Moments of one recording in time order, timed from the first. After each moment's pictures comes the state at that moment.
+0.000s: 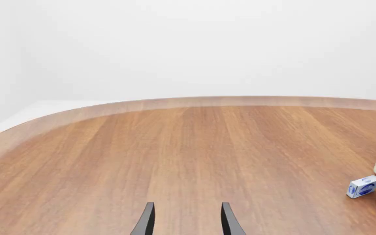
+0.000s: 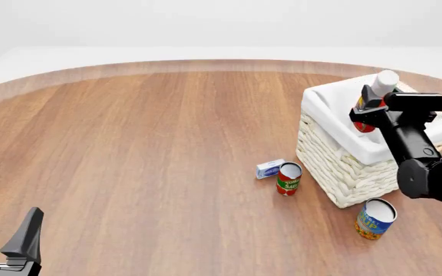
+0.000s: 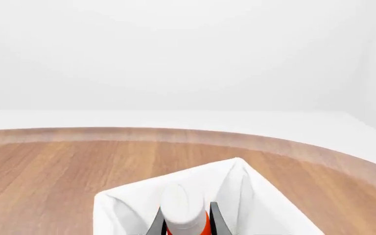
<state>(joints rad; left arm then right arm) 0.00 0.00 0.00 0.00 0.00 -0.05 1.58 -0.71 -0.87 -0.03</state>
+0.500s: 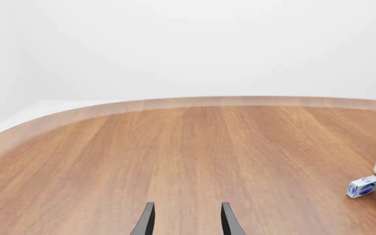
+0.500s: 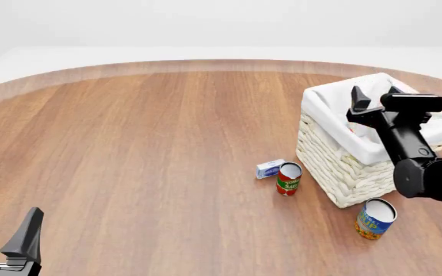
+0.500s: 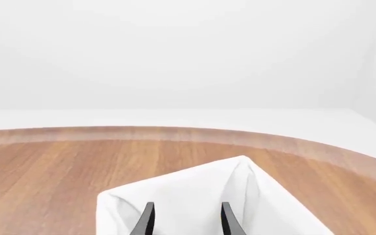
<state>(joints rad) 0.00 0.00 0.00 0.00 0.00 -0.04 1.60 -0.71 -0.88 -0.01</state>
